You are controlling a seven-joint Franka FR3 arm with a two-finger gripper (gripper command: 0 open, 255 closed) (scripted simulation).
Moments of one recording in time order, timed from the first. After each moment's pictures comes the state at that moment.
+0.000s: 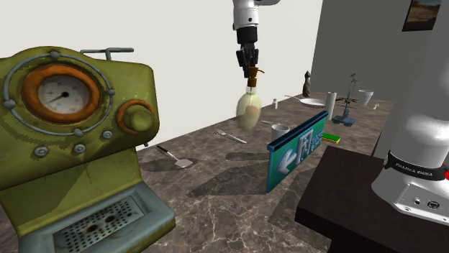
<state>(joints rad) -0.05 0.04 0.19 -1.78 -0.04 1.71 0.09</state>
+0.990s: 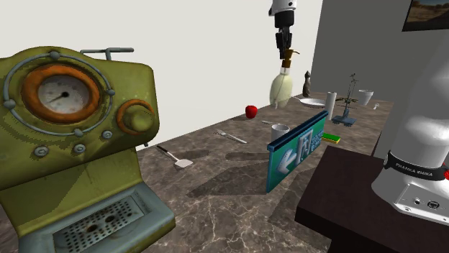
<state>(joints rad) -0.21 -0.16 0.01 -1.84 -0.07 1.60 -0.24</state>
